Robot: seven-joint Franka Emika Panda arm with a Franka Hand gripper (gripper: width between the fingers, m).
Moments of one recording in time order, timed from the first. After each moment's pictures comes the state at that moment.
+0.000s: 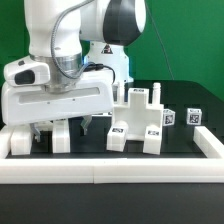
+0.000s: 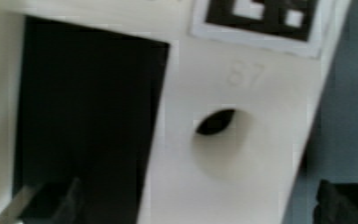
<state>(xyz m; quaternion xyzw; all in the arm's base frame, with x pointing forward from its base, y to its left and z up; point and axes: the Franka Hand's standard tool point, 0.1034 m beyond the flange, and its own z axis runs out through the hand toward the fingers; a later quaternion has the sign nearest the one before) 0.511 -0.115 0.006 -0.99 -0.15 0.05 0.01</state>
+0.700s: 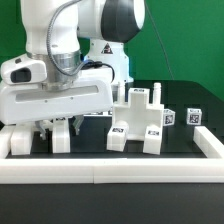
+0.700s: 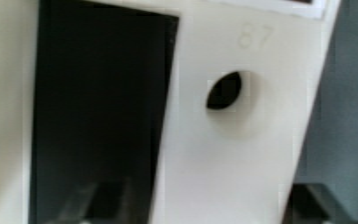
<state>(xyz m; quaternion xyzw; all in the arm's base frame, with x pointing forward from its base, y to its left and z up) 0.518 -0.114 0.011 -0.99 -0.14 0.05 0.02</state>
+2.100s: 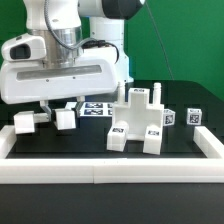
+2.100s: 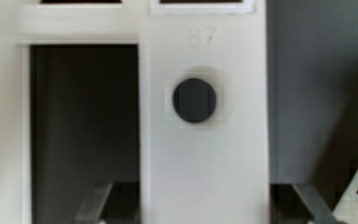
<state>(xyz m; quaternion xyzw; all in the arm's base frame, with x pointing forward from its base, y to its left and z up) 0.518 -0.111 0.046 -0.99 -0.09 0.04 0.03</state>
